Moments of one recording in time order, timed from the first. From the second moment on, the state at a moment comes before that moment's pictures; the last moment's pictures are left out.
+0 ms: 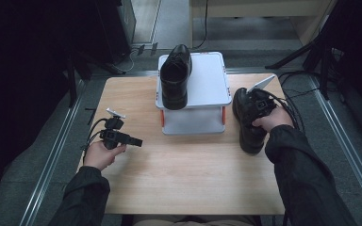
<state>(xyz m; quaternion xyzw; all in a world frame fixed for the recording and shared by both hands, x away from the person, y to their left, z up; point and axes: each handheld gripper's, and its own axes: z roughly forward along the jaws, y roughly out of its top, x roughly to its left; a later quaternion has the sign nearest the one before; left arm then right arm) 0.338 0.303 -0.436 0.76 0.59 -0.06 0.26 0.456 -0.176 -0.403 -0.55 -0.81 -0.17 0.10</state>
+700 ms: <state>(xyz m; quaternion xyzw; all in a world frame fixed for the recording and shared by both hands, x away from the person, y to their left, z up) 0.338 0.301 -0.437 0.76 0.60 -0.06 0.26 0.453 -0.205 -0.385 -0.54 -0.81 -0.20 0.11</state>
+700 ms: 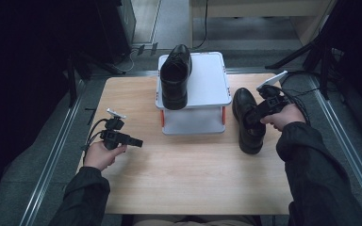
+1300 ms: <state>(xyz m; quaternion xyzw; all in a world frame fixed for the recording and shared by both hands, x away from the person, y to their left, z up) 0.339 0.299 -0.436 0.76 0.60 -0.06 0.27 0.456 -0.253 -0.398 -0.59 -0.78 -0.19 0.09</state>
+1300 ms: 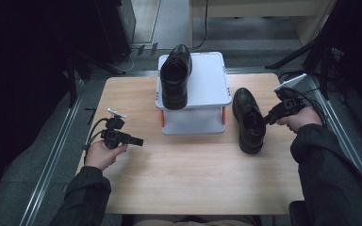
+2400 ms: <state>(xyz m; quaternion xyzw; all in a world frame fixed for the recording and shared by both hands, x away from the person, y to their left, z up) 0.340 0.296 -0.442 0.77 0.59 -0.07 0.25 0.478 -0.239 -0.440 -0.64 -0.75 -0.14 0.09</state>
